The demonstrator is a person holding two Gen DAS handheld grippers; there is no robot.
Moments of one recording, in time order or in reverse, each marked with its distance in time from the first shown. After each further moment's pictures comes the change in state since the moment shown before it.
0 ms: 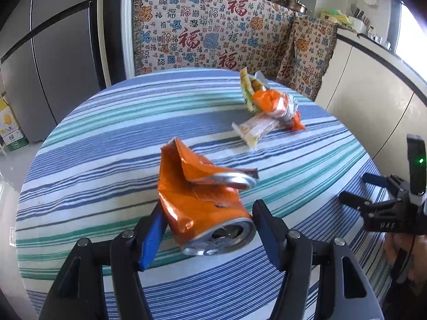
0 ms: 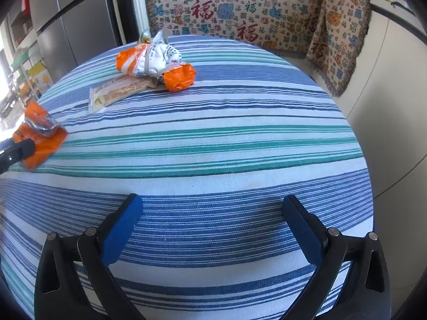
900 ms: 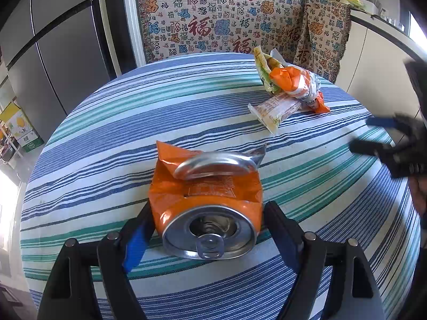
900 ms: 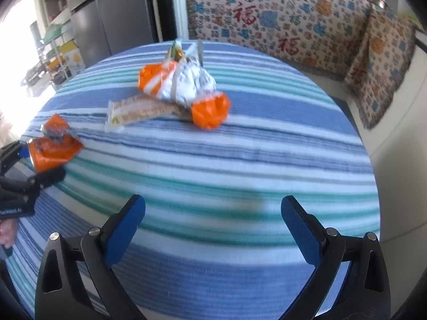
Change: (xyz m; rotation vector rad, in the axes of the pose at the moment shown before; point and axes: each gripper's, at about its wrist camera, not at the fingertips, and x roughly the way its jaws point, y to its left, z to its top) left arm 0.024 -0.010 -0.001 0.023 0.055 0.123; right arm 0.019 0.012 0.059 -0.207 -0.001 0.145
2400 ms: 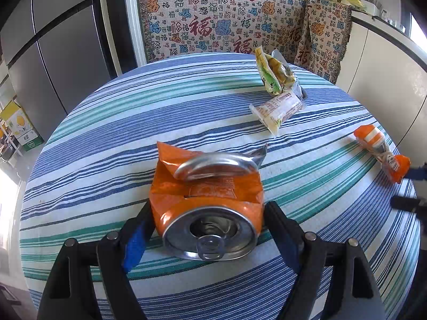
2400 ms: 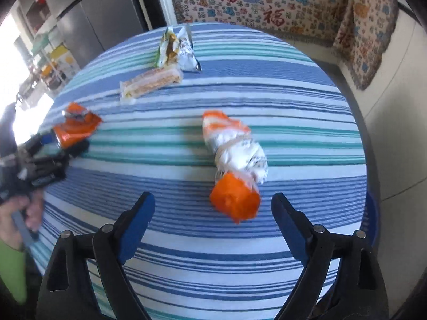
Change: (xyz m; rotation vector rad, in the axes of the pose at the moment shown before) left arm -0.002 0.000 -0.001 -0.010 0.001 0.001; right arm -0.046 0.002 -0.052 0.143 0.141 -0.011
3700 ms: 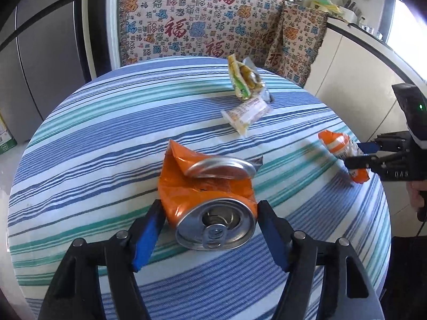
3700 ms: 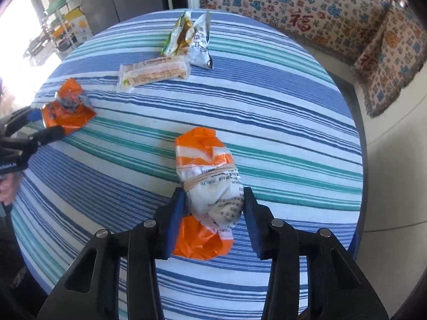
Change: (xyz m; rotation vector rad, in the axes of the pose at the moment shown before) left arm -0.024 0.007 -0.003 0.022 0.000 -0.198; right arm 0.016 0.001 0.035 -0.160 0.058 0.006
